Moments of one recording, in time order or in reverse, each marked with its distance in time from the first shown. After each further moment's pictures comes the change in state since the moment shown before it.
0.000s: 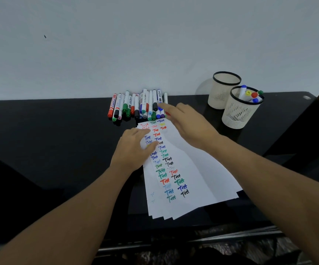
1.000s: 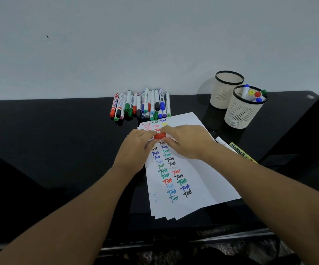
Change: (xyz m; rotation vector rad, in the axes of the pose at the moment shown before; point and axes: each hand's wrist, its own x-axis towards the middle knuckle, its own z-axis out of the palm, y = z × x) left_hand -0.004 0.005 -0.003 0.048 0.043 0.210; right_hand -0.009 -0.007 0.025 -0.204 -0.290 0.068
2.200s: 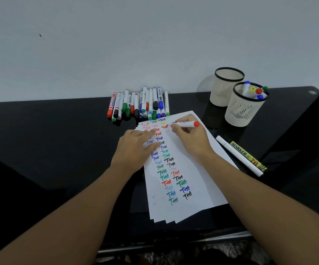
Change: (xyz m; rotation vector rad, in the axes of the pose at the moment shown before) left_hand 0.008 -0.007 0.003 0.077 -0.167 -0.155; right_hand 0.007 0.010 0.043 1.113 0.497 0.412
